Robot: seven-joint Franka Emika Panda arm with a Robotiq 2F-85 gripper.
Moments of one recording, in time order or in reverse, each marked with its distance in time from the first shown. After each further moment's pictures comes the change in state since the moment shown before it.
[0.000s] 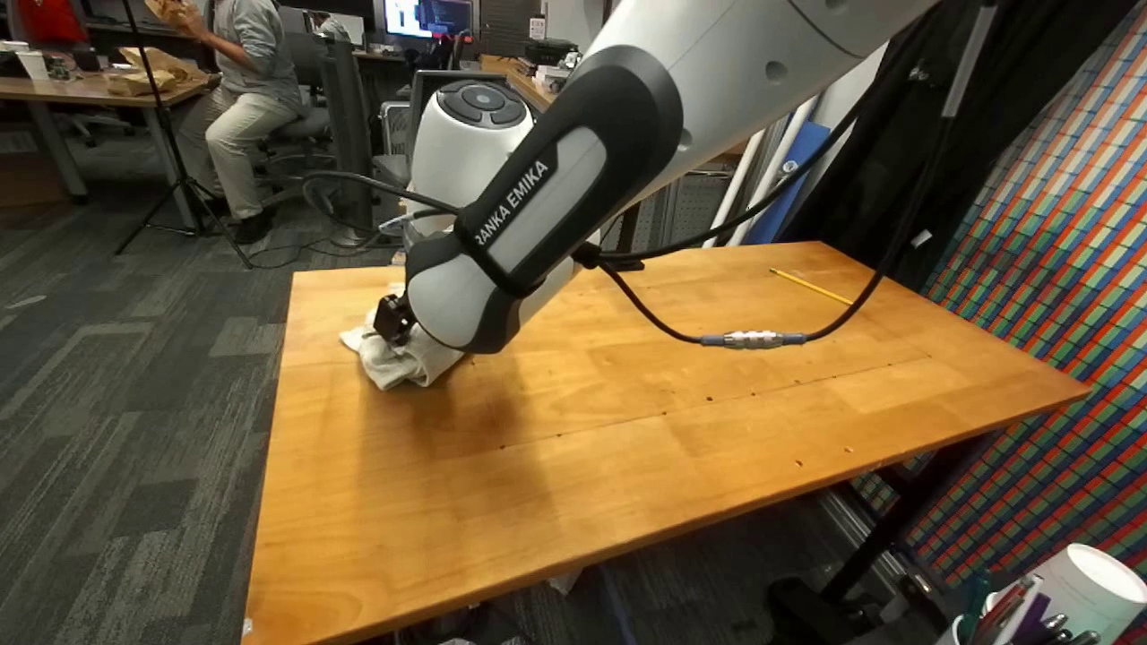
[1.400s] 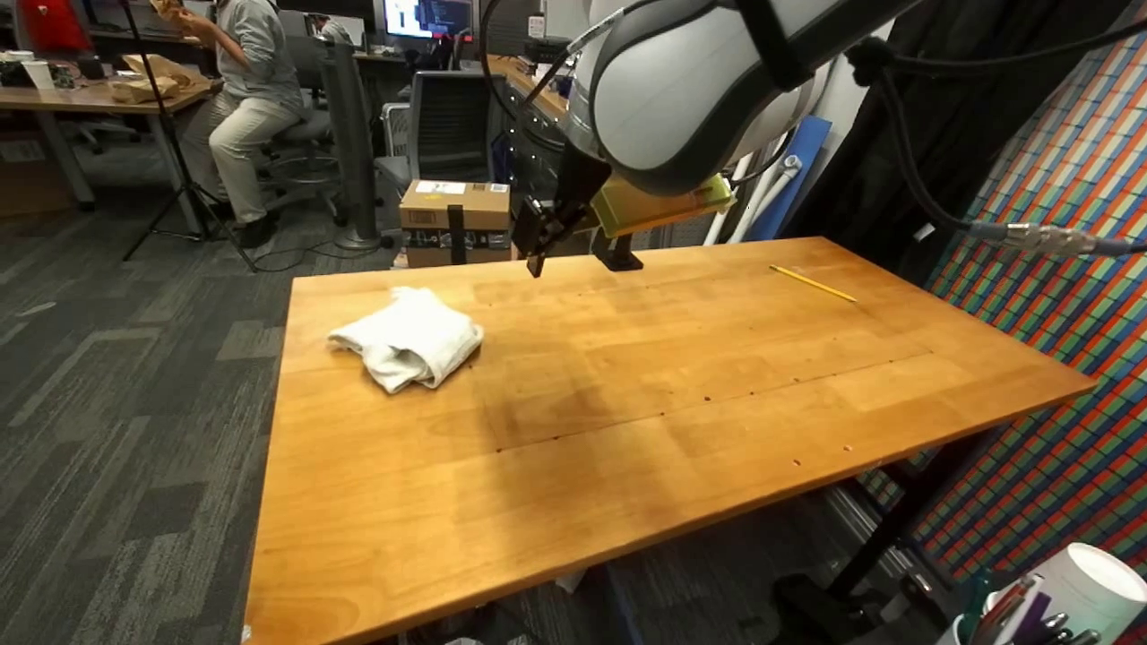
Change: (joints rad) arm -0.249 -0.537 0.108 -0.389 -0.016 -0.283 0.162
